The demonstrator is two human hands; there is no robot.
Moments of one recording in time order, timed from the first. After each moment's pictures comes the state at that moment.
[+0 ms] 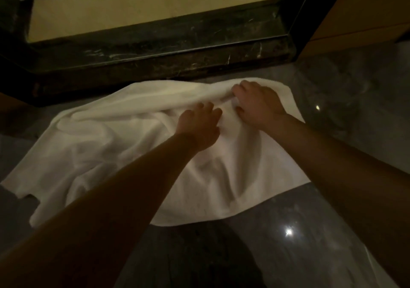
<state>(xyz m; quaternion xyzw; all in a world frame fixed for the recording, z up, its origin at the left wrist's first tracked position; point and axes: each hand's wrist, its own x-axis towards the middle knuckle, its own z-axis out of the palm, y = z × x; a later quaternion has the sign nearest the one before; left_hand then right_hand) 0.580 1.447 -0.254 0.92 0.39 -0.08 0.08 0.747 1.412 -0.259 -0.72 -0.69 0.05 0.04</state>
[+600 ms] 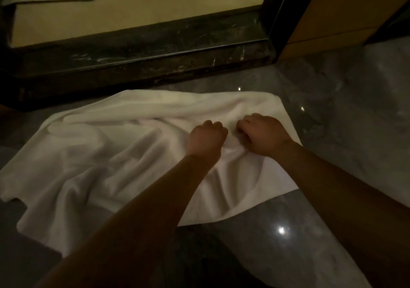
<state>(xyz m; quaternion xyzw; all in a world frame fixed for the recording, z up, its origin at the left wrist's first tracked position) 0.595 1.391 -0.255 0.94 0.34 -0.06 0.08 0.762 1.332 -0.267 -0.69 -0.72 0.10 -0.02</state>
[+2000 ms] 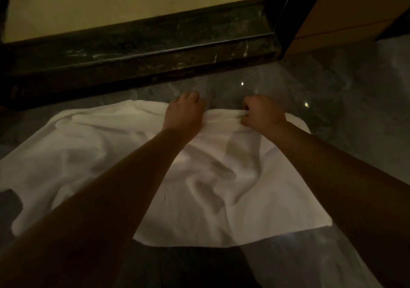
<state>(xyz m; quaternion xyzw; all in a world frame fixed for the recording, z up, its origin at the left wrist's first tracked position) 0.588 1.459 -0.258 0.92 0.40 0.01 0.05 0.772 1.390 -0.269 -0.82 -0.55 0.18 -0.01</state>
